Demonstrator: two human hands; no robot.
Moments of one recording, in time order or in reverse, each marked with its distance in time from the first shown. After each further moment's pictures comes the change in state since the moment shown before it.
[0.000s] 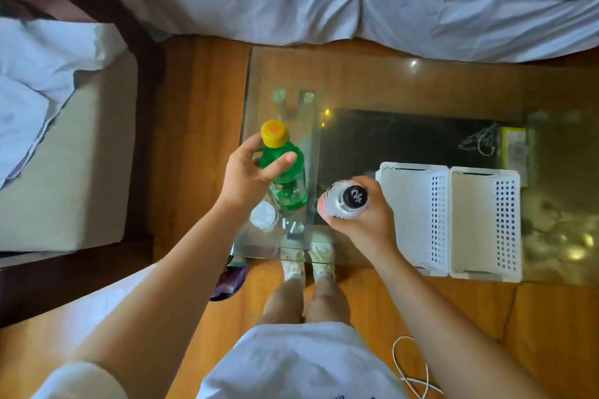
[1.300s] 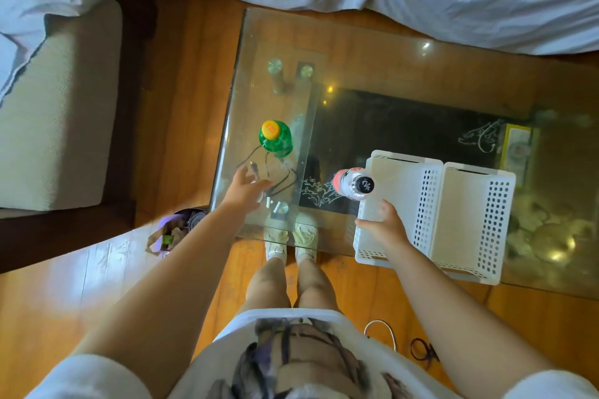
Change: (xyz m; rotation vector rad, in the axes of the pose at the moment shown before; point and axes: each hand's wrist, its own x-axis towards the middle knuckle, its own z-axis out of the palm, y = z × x) left_hand -0.002 -0.099 0.033 -0.070 0.124 -0.763; right_hand 0.038 0.112 -0.042 -0.187 -0.183 0.560
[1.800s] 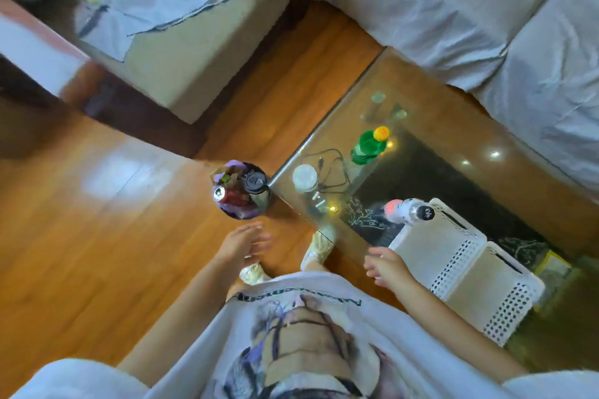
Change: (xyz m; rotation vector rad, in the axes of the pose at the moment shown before) left_hand -0.144 -0.174 -0.083 -0.601 0.183 -0.146; right_hand -0.085 0.000 0.040 -0.351 -0.310 -0.046
